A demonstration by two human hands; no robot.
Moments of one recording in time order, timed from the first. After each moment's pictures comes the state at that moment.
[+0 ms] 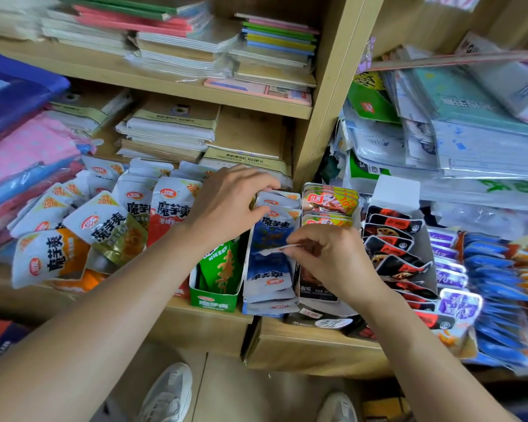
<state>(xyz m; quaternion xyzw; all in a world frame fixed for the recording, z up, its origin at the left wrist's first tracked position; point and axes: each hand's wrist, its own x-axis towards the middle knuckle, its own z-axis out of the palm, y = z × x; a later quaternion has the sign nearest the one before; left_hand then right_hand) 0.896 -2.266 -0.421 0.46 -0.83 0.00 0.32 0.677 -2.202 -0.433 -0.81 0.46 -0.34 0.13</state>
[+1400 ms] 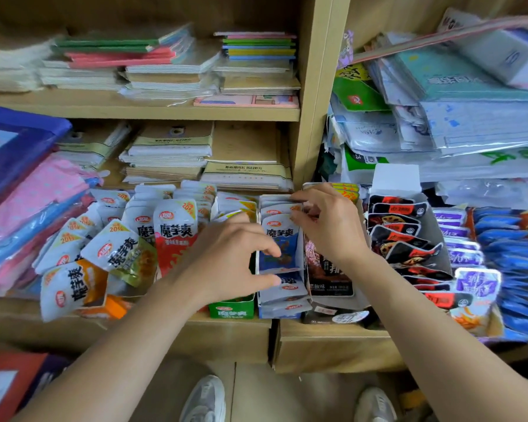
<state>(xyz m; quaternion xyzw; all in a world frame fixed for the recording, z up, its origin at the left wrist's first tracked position) 0.910 -2.202 -0.414 0.42 -0.89 -0.06 0.18 0.690 -2.248 -0.441 -0.74 0.53 -0.40 0.05</state>
